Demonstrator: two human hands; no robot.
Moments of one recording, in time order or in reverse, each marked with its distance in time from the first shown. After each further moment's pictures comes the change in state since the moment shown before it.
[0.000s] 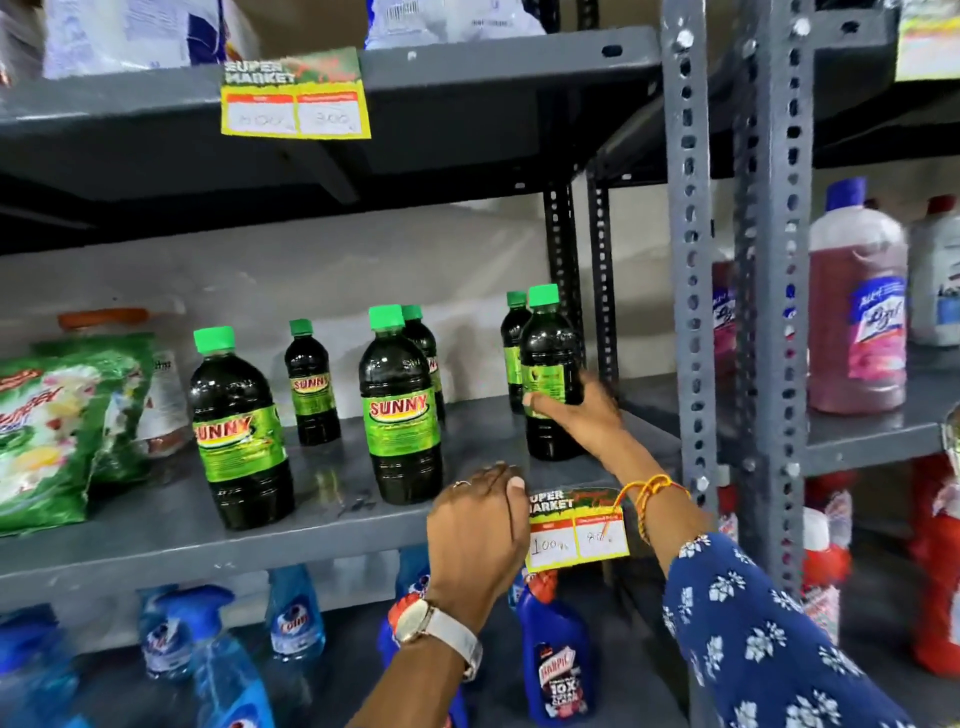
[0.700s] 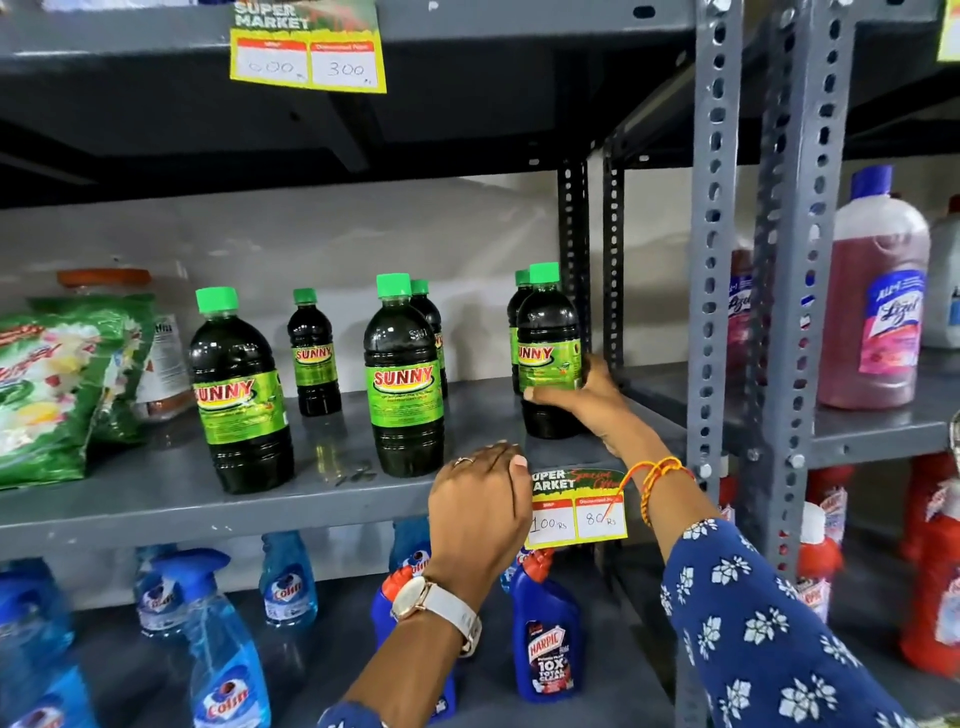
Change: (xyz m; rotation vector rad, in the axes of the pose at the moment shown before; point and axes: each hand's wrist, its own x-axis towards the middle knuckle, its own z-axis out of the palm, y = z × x) left_hand -0.003 0.003 -0.001 -0.056 -0.130 -0.066; right_hand 0.007 0.009 -0.002 0.052 -0.078 0.077
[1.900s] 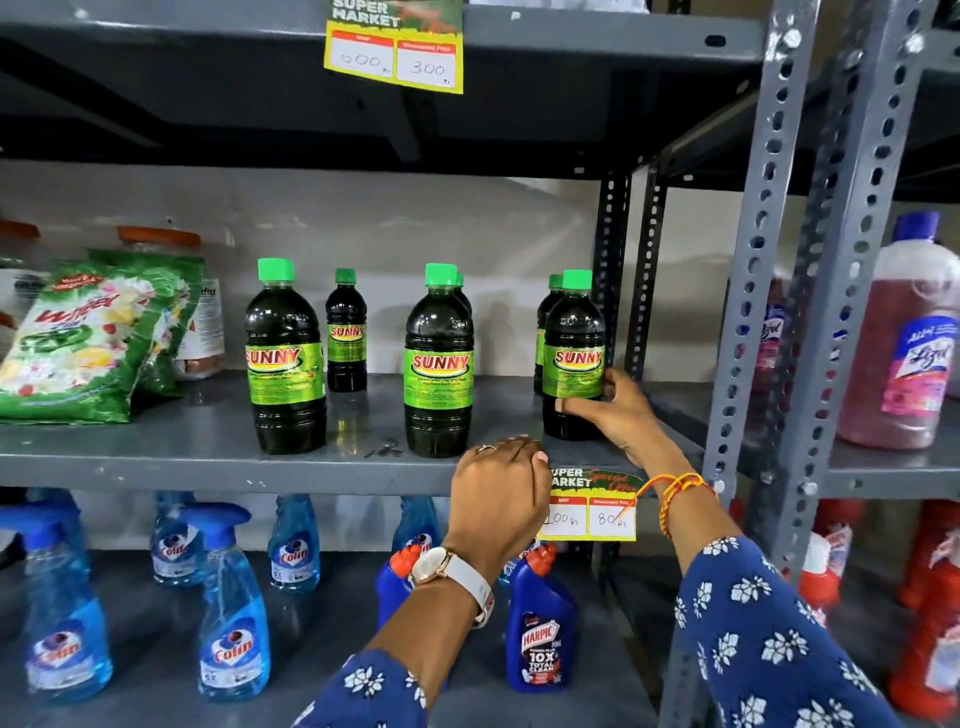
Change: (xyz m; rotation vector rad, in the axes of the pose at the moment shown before) left_hand 0.000 -0.004 0.002 -0.023 0.026 0.021; right_hand -0.016 -0.007 -0.004 -0.098 -0.009 -0.037
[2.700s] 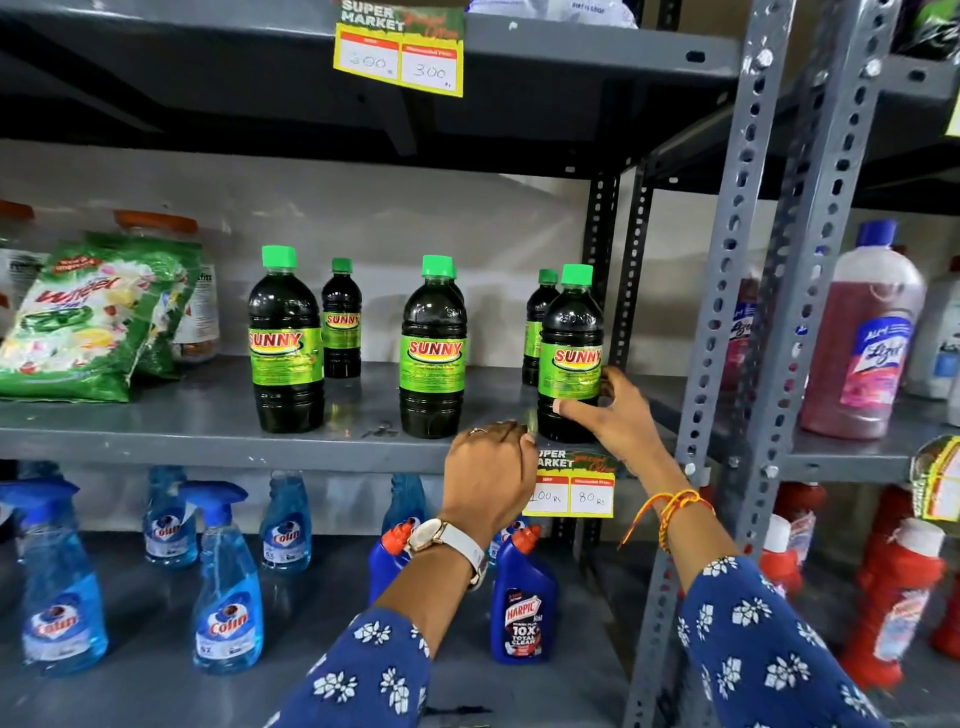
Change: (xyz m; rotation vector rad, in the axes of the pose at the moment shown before) left_hand -0.002 0.003 -0.002 -0.034 0.018 -0.008; right_hand -0.044 -0.009 -0.013 -0.097 0.025 -0.132
